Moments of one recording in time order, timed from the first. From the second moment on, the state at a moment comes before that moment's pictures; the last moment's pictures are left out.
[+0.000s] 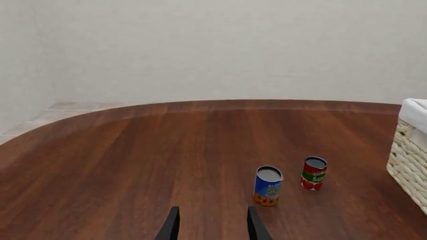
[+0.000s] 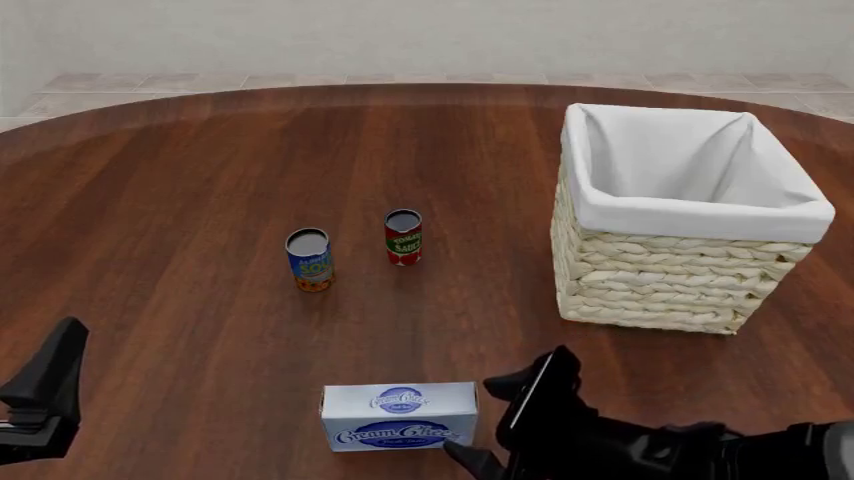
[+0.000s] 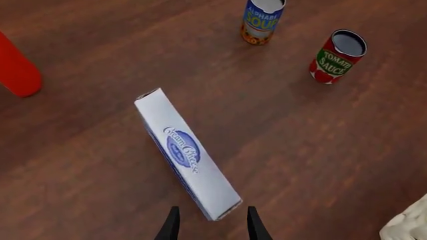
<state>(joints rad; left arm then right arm) 0.00 0.02 -0.01 -0.01 -0.01 0.90 1.49 -0.27 -0.52 -0.12</state>
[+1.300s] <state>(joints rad) 0.00 0.03 0.00 -0.03 -0.01 0.90 1.58 -0.34 -0.52 -0.14</state>
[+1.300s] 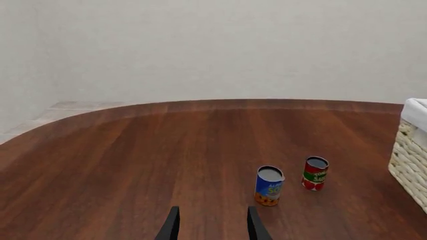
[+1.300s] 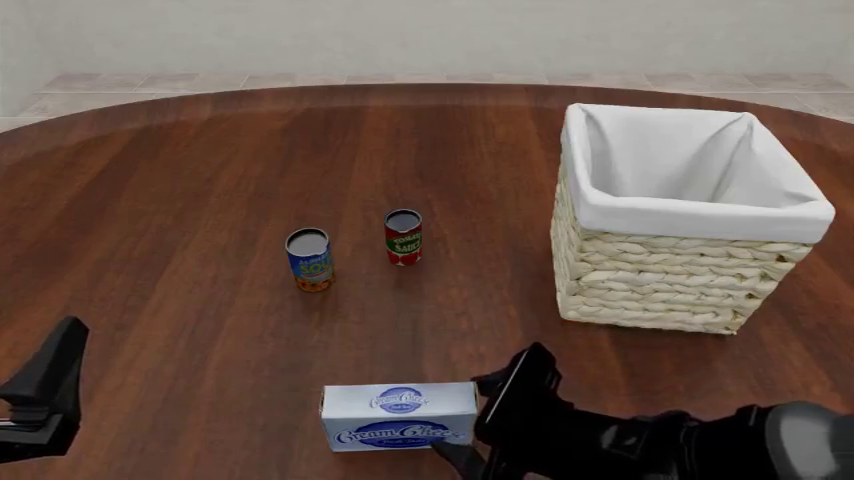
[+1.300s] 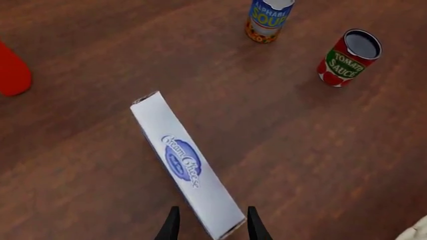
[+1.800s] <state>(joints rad) 0.01 0.02 -0.01 -0.02 -0.01 0.91 1.58 -0.35 -0.50 -0.14</state>
